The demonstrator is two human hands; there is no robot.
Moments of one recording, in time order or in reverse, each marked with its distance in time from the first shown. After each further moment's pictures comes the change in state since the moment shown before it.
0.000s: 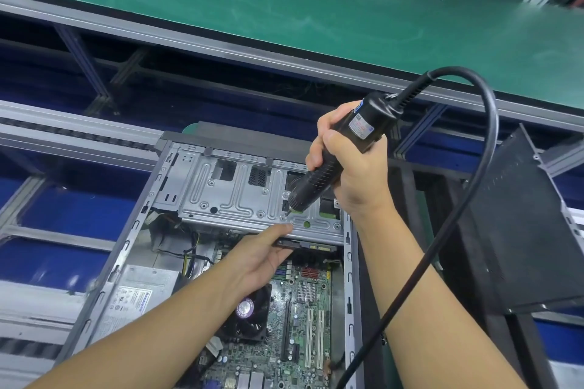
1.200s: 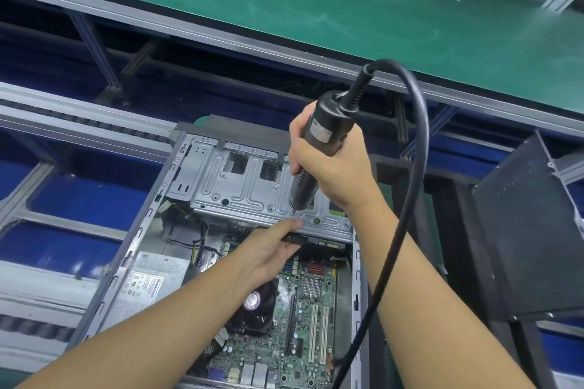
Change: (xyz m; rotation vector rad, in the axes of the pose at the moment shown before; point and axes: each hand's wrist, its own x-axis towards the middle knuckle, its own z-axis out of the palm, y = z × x) left_hand -0.007 0.002 0.006 -0.001 0.024 -0.004; right_hand 0.003 0.001 0.030 -0.248 -0.202 0.035
